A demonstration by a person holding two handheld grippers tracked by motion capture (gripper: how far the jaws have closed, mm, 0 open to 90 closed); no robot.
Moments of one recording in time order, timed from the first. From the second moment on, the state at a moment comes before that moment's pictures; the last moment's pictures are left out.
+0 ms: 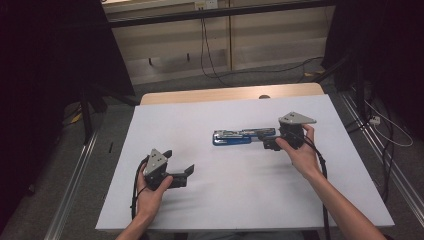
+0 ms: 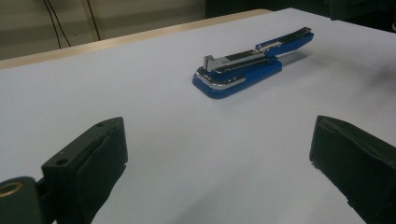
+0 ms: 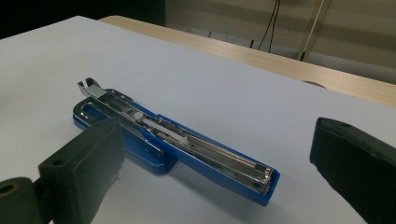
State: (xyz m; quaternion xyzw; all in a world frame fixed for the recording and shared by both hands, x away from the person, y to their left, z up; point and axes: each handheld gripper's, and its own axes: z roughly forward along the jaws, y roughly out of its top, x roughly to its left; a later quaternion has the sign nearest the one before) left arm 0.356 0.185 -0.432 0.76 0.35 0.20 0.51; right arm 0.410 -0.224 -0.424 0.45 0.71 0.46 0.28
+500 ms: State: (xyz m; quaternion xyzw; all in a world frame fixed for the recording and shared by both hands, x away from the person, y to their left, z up) left arm 0.384 0.168 -0.430 0.75 0.34 0.24 0.51; right arm 0.399 -0.237 -0.429 0.45 0.71 0.46 0.28
